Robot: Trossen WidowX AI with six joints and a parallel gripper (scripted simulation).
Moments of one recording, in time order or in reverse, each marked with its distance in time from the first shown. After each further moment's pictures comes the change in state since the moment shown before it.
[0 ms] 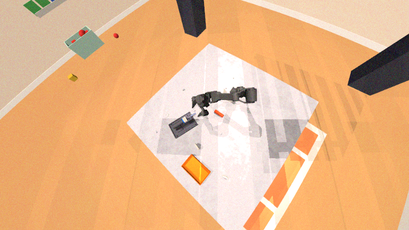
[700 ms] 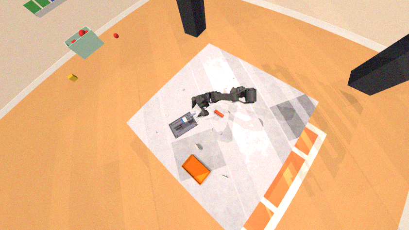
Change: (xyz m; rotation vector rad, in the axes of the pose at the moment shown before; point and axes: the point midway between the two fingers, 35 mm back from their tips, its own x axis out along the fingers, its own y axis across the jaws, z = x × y) arm 0.003 -0.001 0.001 -0.007 -0.001 -0.003
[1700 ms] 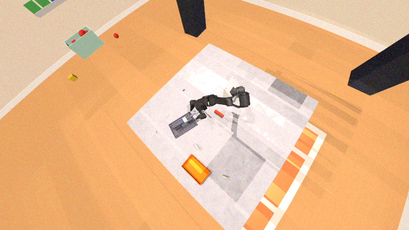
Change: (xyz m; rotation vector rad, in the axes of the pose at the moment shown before) arm 0.039 -0.002 0.004 0.003 -0.006 -0.007
